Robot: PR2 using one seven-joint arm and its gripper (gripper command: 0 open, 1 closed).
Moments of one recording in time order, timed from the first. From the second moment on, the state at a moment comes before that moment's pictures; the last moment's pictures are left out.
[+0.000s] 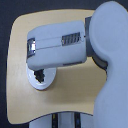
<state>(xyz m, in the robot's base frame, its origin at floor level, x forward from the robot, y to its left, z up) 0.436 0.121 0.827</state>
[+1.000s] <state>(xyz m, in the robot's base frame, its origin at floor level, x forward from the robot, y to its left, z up) 0.441 0.131 0.757</state>
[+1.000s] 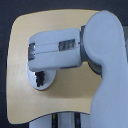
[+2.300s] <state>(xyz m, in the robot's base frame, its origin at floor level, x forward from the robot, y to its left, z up) 0.459 0.138 0.734</state>
